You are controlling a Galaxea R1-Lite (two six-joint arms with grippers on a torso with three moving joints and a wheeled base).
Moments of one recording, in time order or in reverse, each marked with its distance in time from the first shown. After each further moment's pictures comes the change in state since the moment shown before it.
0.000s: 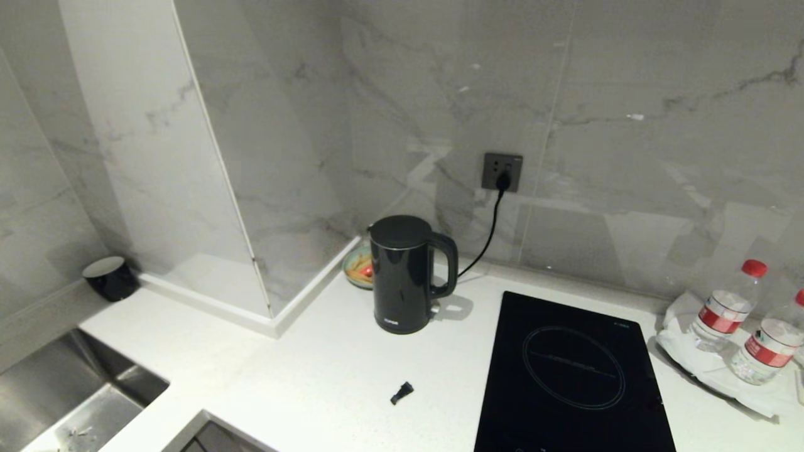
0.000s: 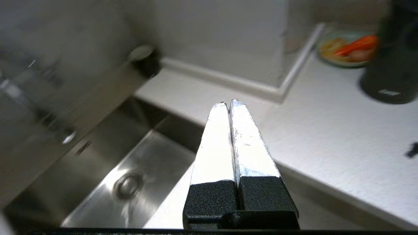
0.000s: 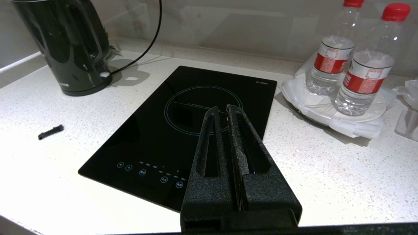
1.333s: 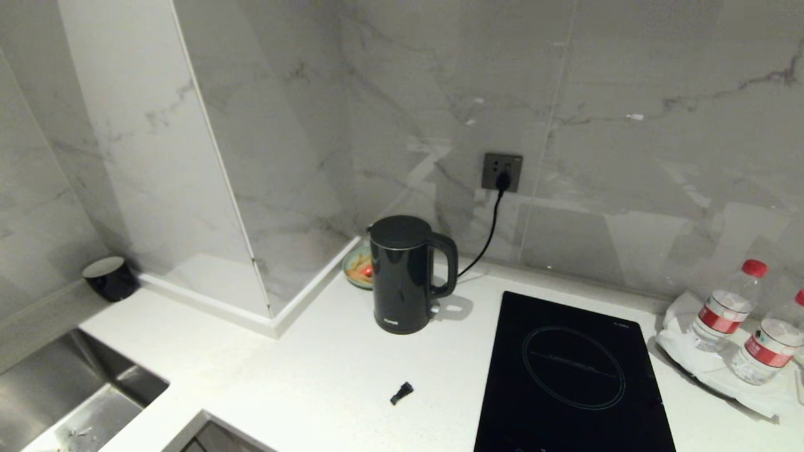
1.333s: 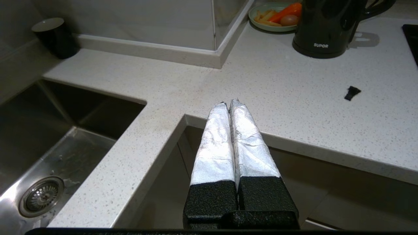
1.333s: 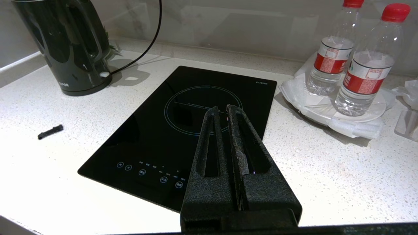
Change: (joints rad) left arm 0.096 -0.465 0.547 -0.120 -0.369 -0.056; right arm 0.000 0.000 0.000 0.000 0.000 -0.003
